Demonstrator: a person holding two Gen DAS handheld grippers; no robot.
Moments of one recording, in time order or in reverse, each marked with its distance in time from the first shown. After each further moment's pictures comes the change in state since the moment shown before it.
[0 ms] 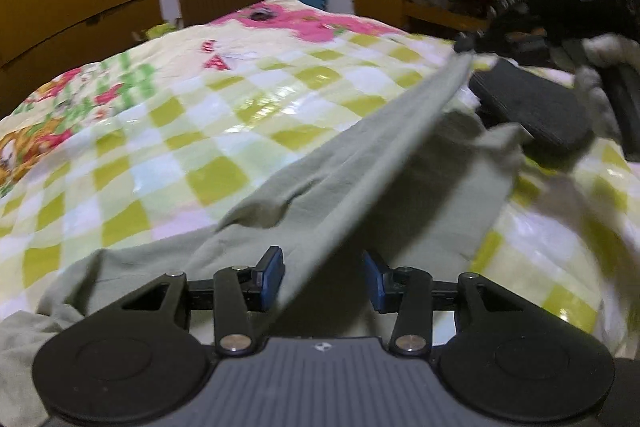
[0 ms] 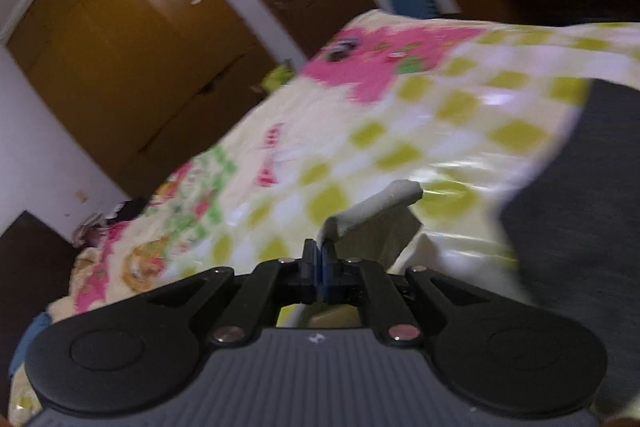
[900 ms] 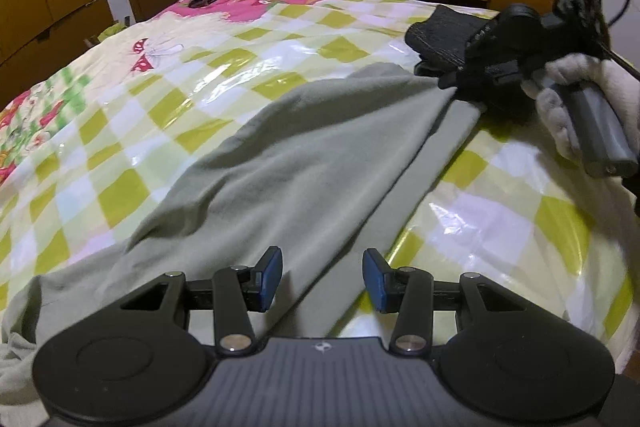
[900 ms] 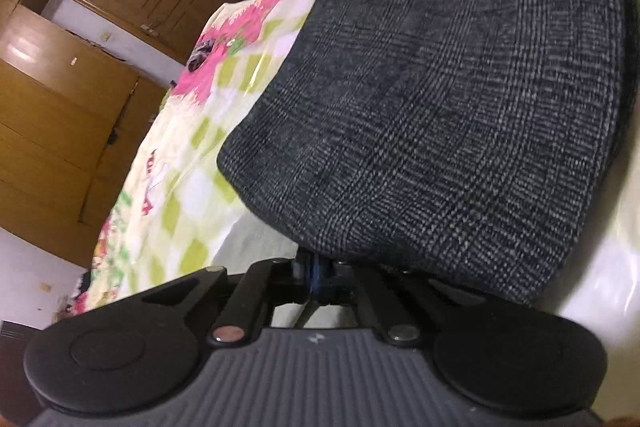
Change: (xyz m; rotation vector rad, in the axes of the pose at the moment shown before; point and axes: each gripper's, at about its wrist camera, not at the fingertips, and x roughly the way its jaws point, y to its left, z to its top) left arm 0.034 -0.073 0.018 0.117 0.085 -0.047; right arm 0.028 -0.128 -0.014 0.398 0.023 -0.126
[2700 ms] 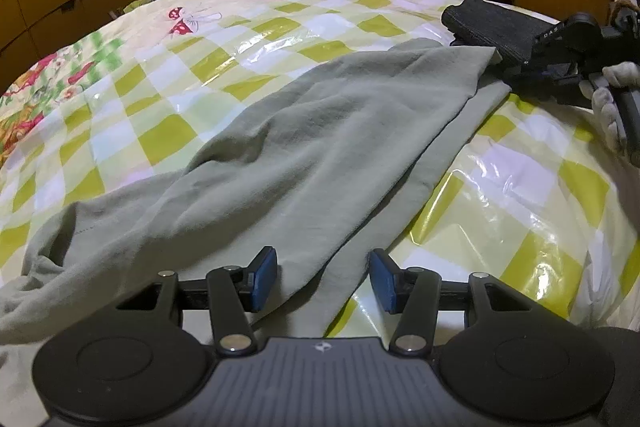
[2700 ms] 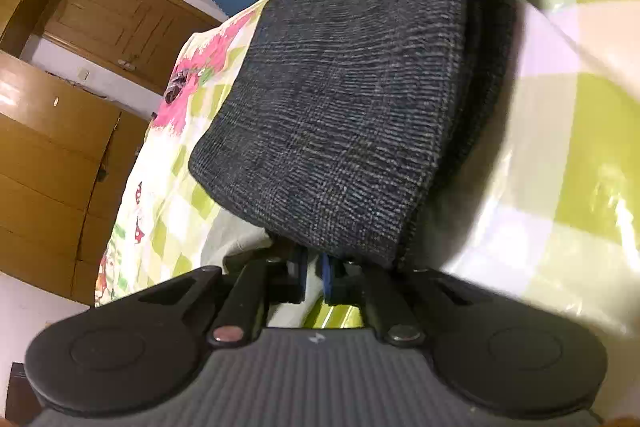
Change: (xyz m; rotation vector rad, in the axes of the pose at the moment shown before) left arm -0.018 0.028 -0.039 -0.073 0.040 0.039; right arm -0.036 -0.034 -0.014 0.061 -0.068 -0.042
